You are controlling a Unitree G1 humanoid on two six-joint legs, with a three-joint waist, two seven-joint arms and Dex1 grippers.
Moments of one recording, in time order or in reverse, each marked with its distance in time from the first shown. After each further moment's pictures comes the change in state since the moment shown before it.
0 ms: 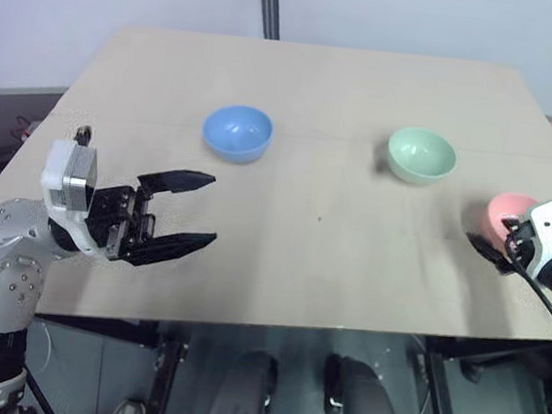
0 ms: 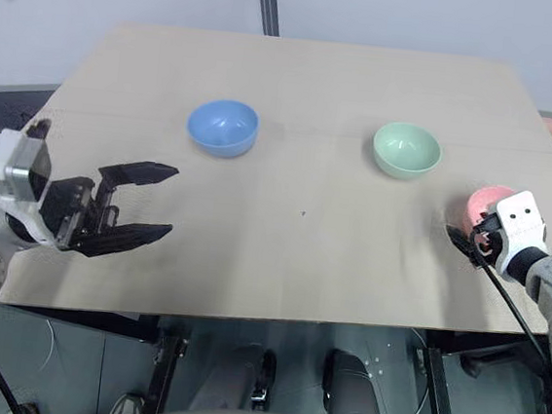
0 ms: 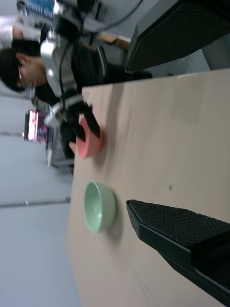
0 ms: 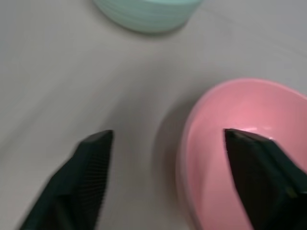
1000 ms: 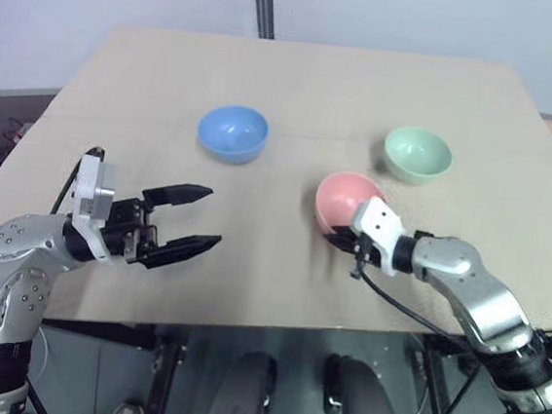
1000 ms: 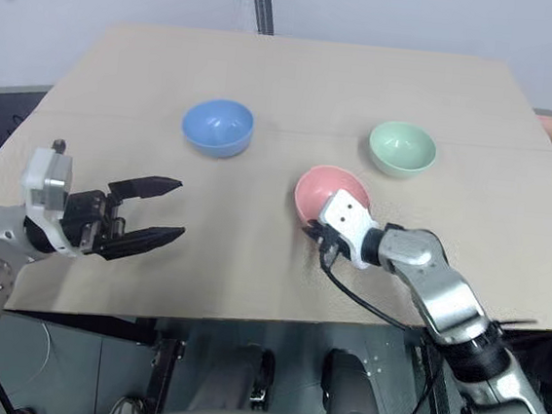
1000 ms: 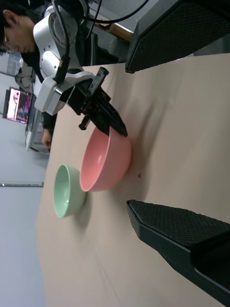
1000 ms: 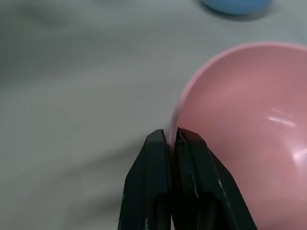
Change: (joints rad) left arm 0.068 -0.023 -0.025 0.016 0.120 -0.011 0.097; right arm -0.350 0.284 0.626 -0.112 -0.116 -0.034 0.137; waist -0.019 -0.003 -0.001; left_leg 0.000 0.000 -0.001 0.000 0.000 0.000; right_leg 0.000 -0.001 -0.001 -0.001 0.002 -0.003
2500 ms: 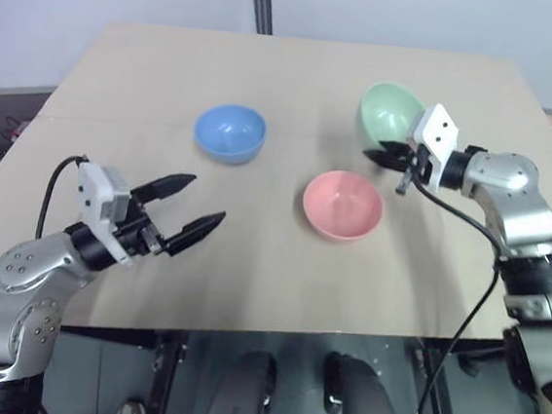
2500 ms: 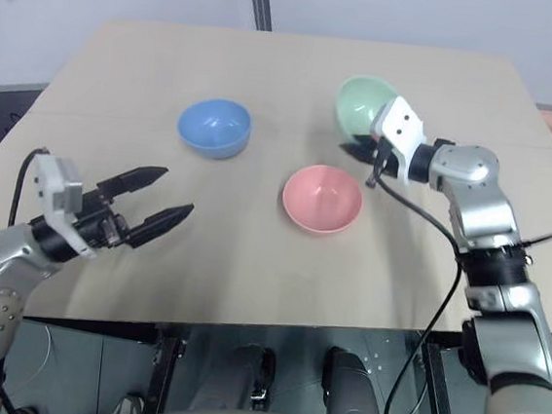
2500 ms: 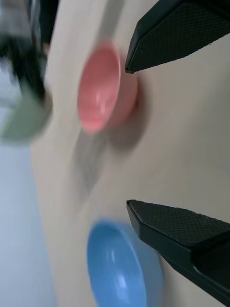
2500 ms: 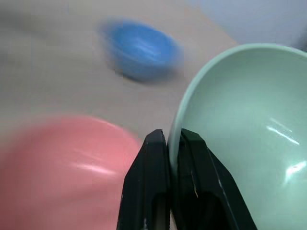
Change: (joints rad) left arm 0.052 -0.124 0.019 -0.143 0.157 -0.003 0.485; right arm -0.267 -0.072 -0.211 0.228 0.094 -0.222 0.329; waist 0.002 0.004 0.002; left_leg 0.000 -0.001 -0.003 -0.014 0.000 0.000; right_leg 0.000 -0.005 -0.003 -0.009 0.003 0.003
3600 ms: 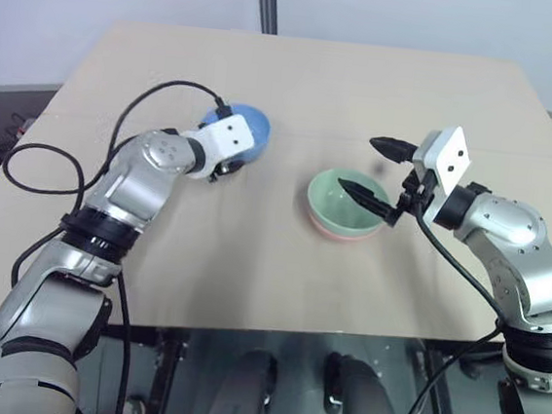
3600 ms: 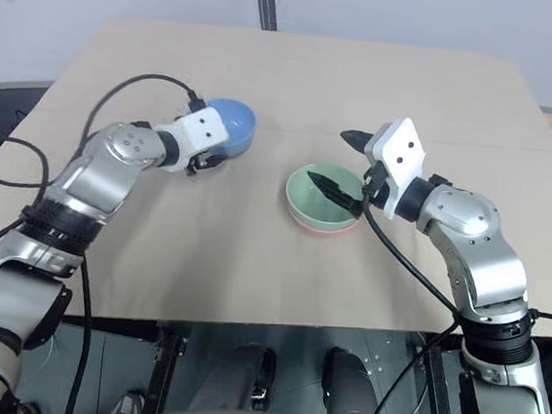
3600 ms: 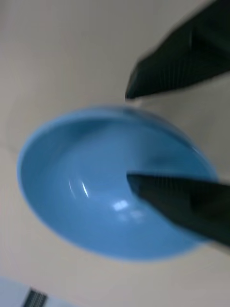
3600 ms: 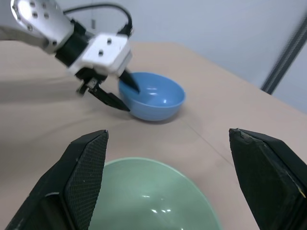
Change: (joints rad) left arm -0.837 0.061 -0.777 0.727 0.782 -0.057 0.051; right arm 0.226 0.081 -0.122 -0.384 0.084 0.205 -0.369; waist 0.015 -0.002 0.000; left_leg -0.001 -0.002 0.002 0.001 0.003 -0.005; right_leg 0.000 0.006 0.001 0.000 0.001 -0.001
